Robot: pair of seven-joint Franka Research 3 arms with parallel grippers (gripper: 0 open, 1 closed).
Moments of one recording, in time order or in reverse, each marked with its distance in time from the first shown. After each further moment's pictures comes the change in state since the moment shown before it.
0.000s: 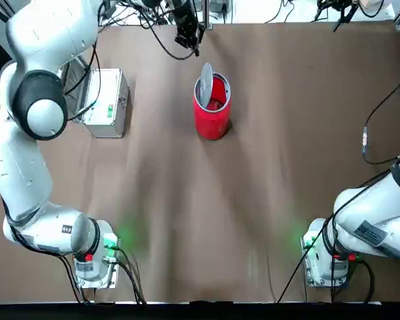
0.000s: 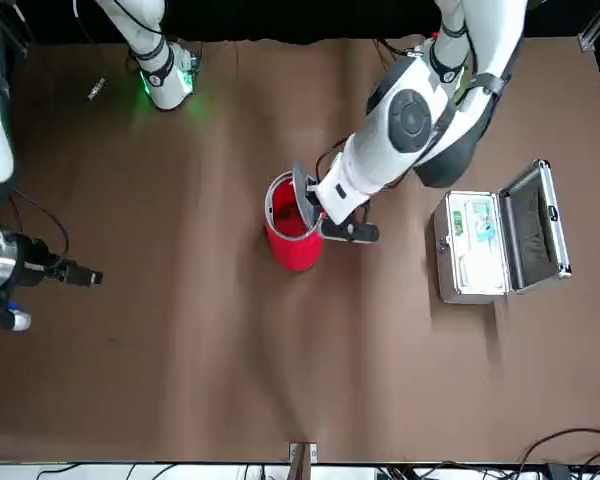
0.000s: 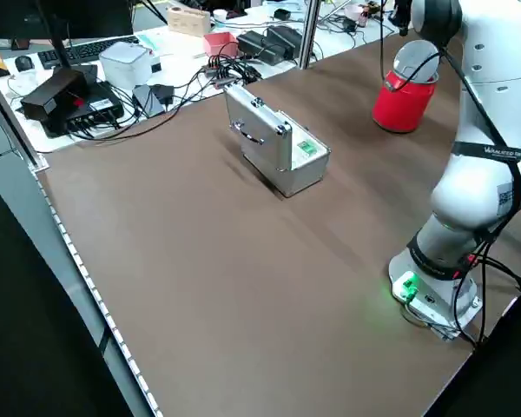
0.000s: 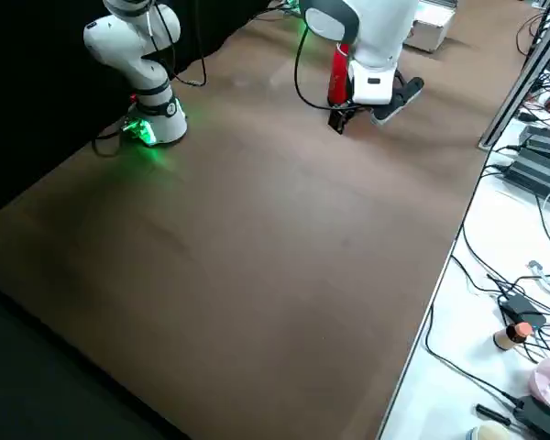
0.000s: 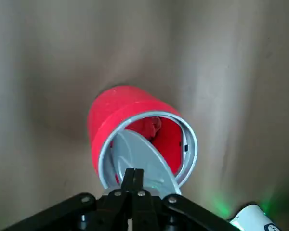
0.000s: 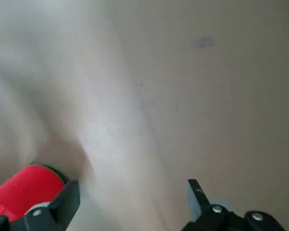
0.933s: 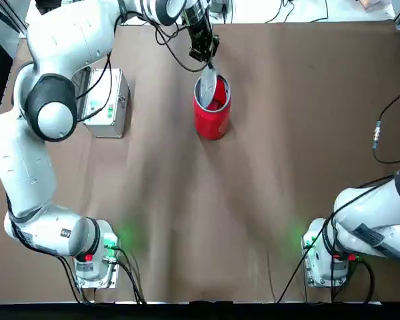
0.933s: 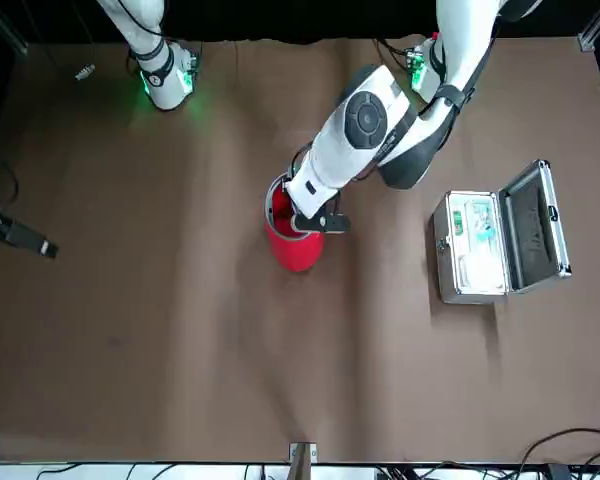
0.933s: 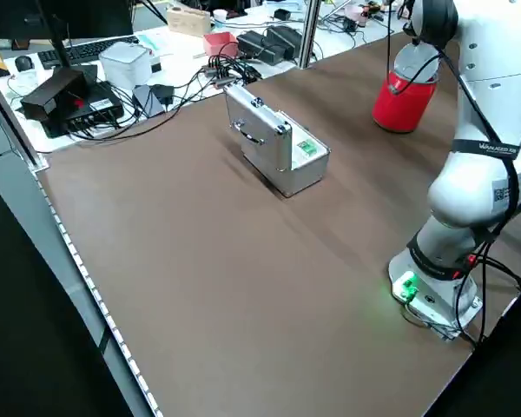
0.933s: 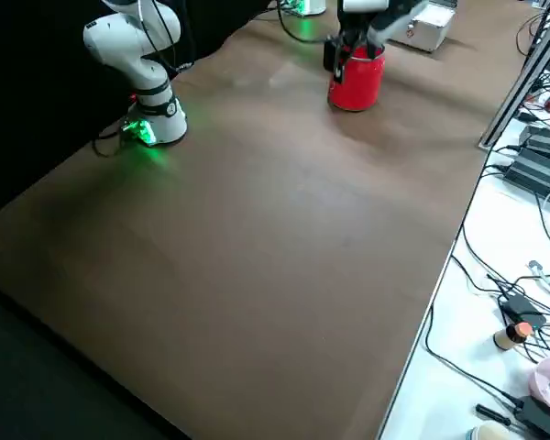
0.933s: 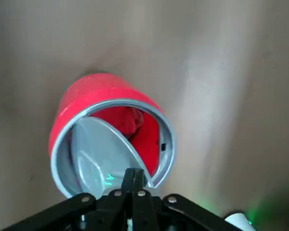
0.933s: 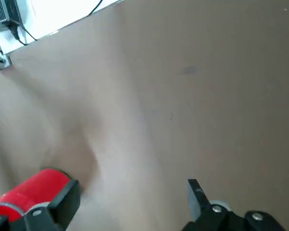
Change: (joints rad) left arm -0.090 0.054 0.001 -0.001 0.027 0.090 -0.148; right arm -0.013 -0.201 0.005 0.046 0.003 -0.068 0.011
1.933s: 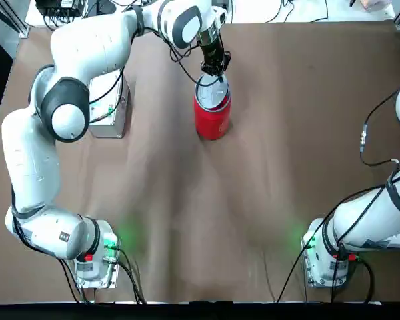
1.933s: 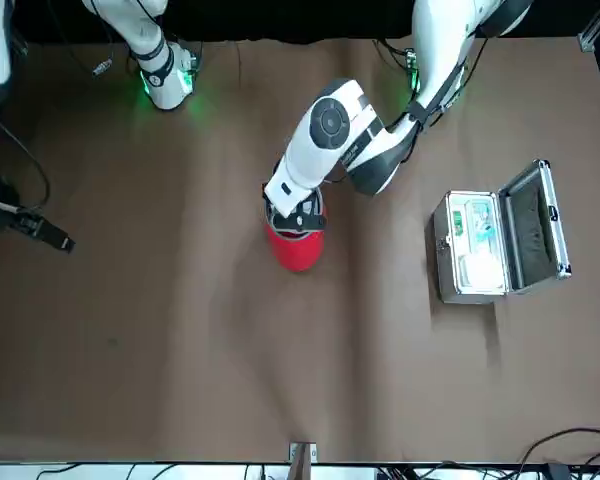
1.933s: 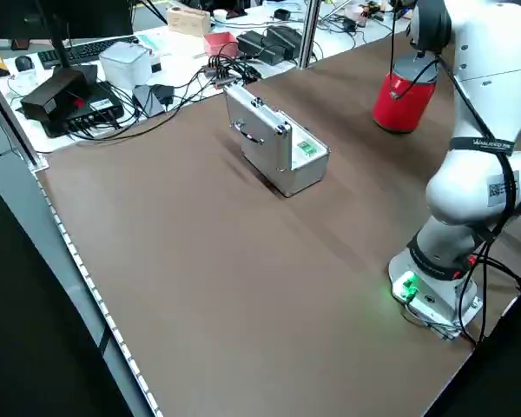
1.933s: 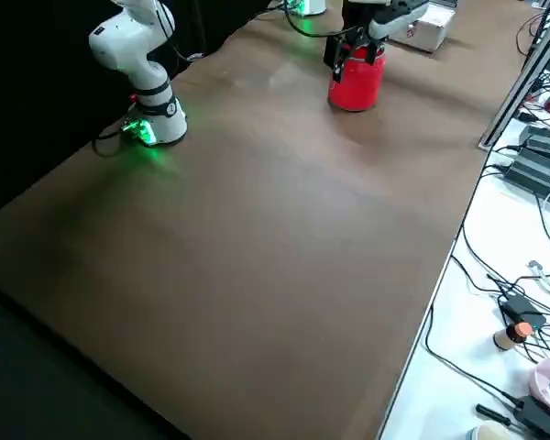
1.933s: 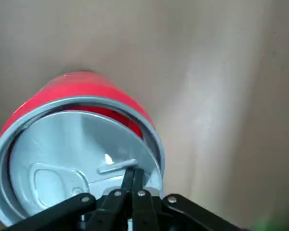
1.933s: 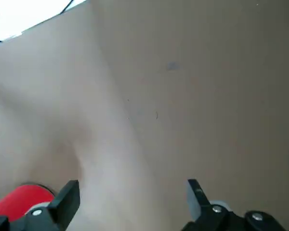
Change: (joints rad) left arm -0.084 0.086 0.003 -0.004 0.108 0.116 -0.094; right arm 0.423 -0.037 -0.432 -0.073 -0.006 0.044 0.065
